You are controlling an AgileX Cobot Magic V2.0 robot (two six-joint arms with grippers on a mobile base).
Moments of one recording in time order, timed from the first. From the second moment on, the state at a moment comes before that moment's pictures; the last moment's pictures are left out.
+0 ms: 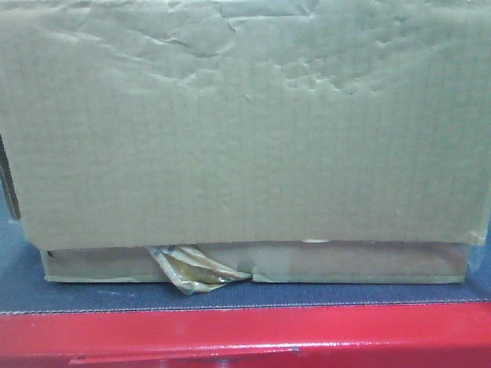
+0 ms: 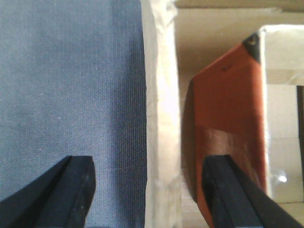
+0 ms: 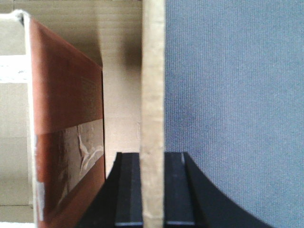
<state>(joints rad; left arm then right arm) -0.40 1.69 -1.67 0.18 1.23 -0.45 0.28 1.66 -1.60 -0.08 1.22 0.39</state>
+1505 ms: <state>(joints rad) -0.52 1.38 -1.72 0.49 1.24 -0.65 0.48 1.39 -1.67 -0.33 1.11 0.57</state>
